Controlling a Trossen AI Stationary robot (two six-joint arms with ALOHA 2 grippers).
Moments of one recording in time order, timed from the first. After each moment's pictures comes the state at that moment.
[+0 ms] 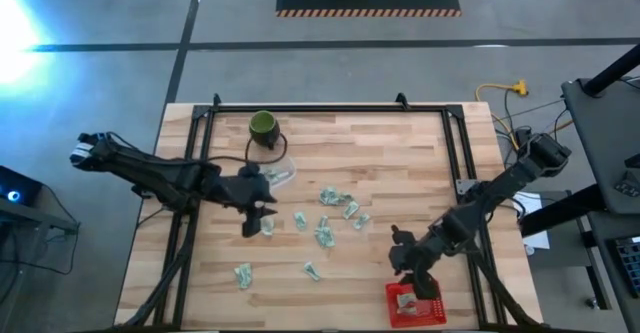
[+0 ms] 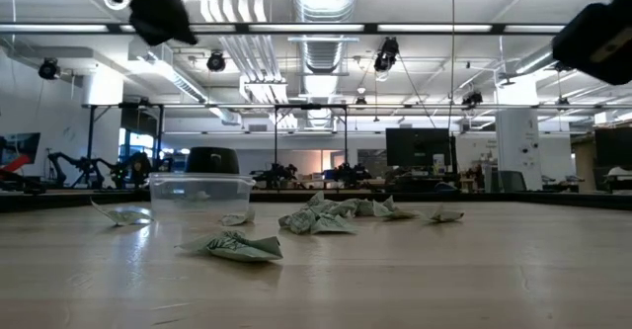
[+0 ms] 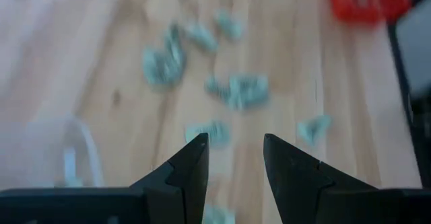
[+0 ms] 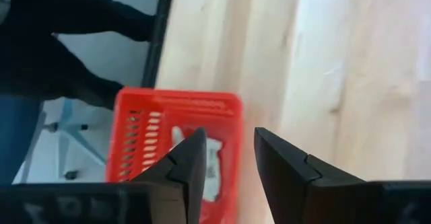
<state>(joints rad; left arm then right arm) -0.26 1.07 0.92 -0.64 -0.16 -0.39 0.65 1.40 0.84 -0.37 -0.12 0.63</state>
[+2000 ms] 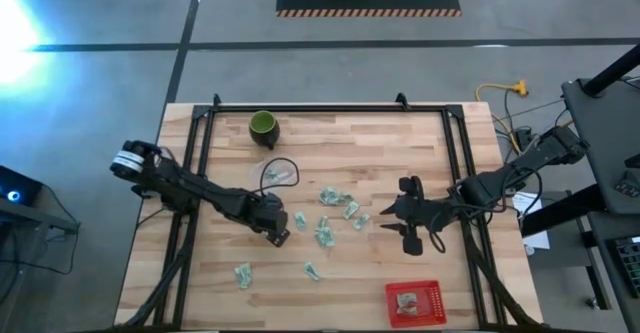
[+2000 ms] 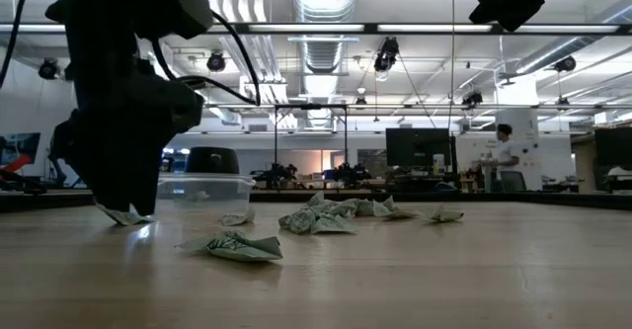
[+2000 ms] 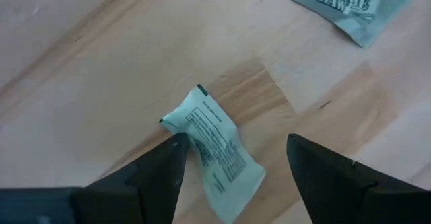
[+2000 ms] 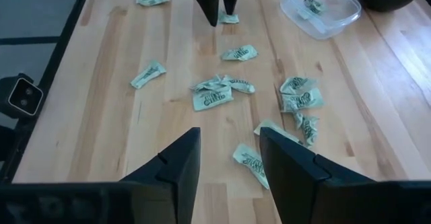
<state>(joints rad) -0.28 1.55 0.79 -0.52 -0.06 -1.20 0.48 1.11 0.84 -0.46 0.37 0.40</state>
